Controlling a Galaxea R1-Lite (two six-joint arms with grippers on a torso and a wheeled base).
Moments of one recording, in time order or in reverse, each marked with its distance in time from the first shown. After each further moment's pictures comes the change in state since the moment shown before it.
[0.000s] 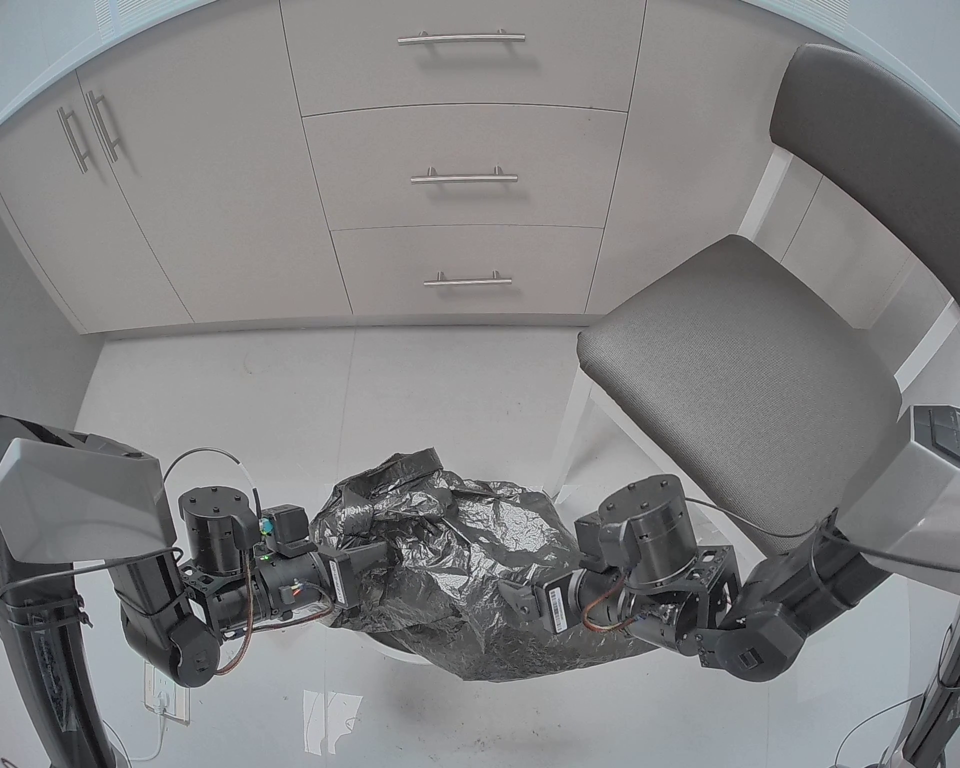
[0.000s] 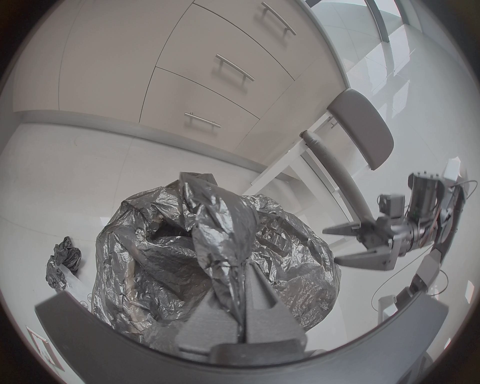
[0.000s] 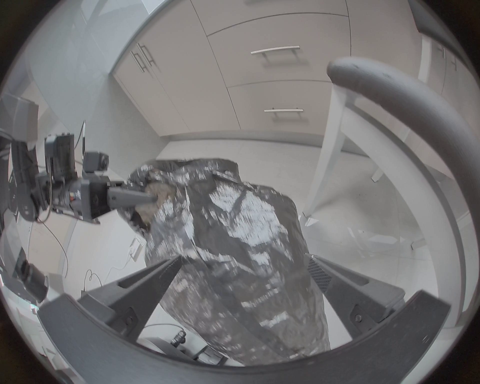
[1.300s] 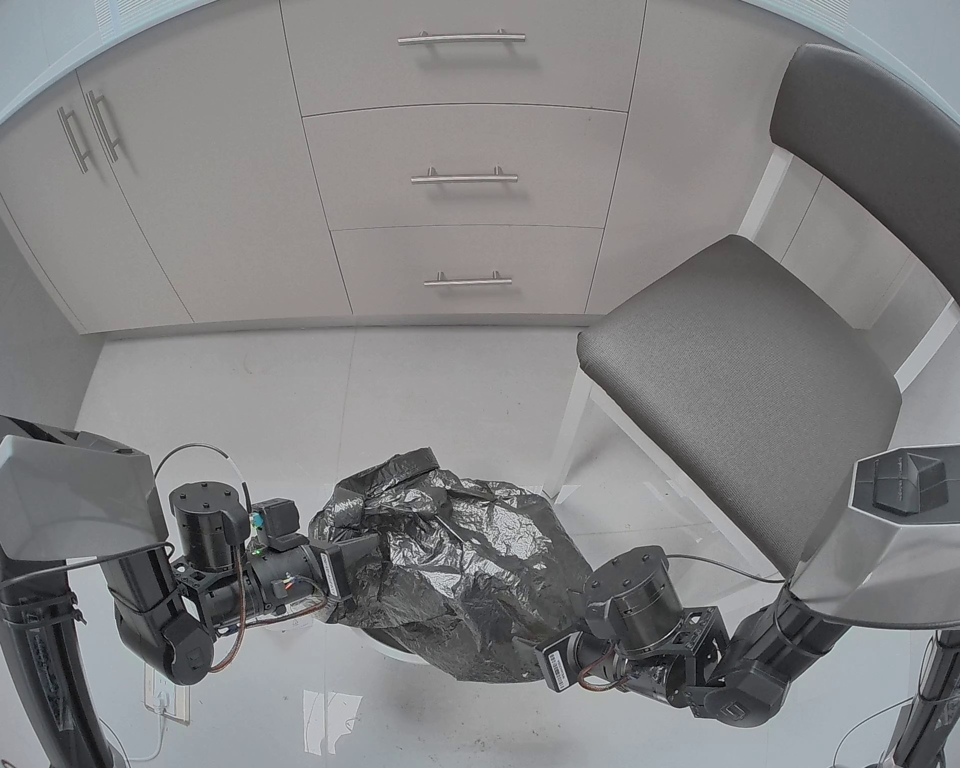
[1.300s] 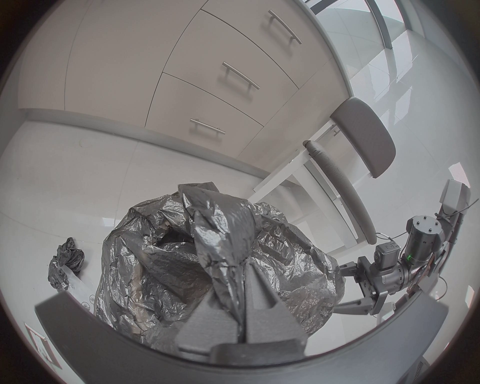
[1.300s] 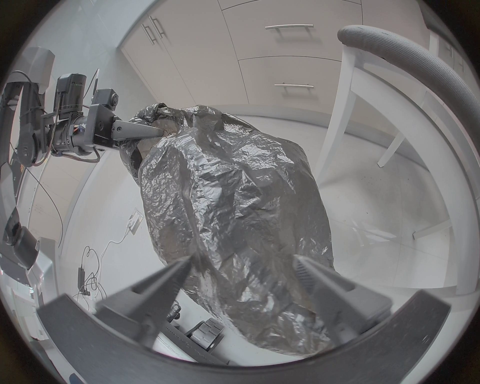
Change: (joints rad) left arm 0.019 -0.016 0.006 -0.014 0.000 -0.023; right arm 0.057 0.077 0.147 -0.117 -0.019 -0.005
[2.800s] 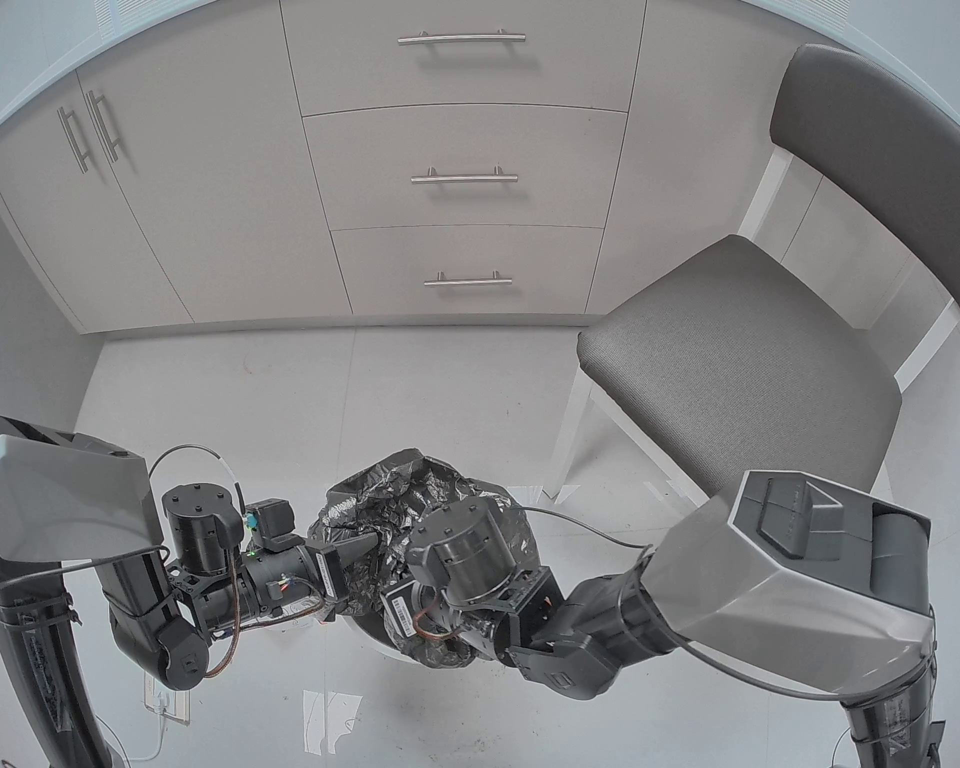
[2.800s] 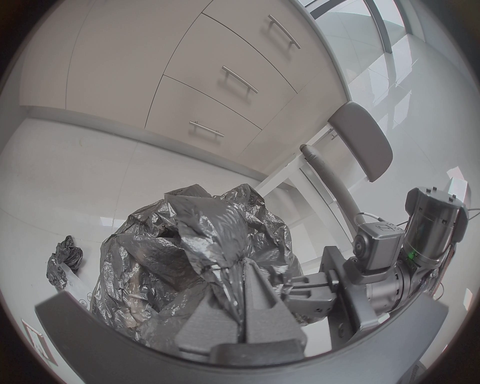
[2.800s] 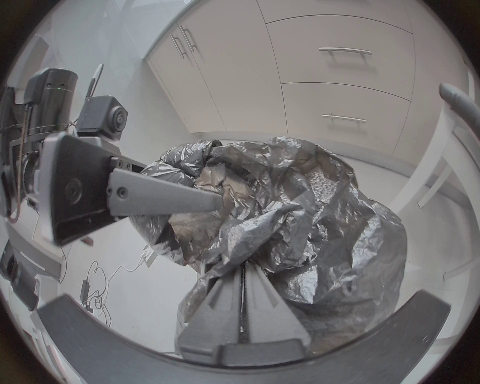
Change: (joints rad) left arm -0.004 -0.016 0.033 -0.040 -0.002 -0.027; right arm 0.107 0.253 -0.654 0.229 0.000 -0.039
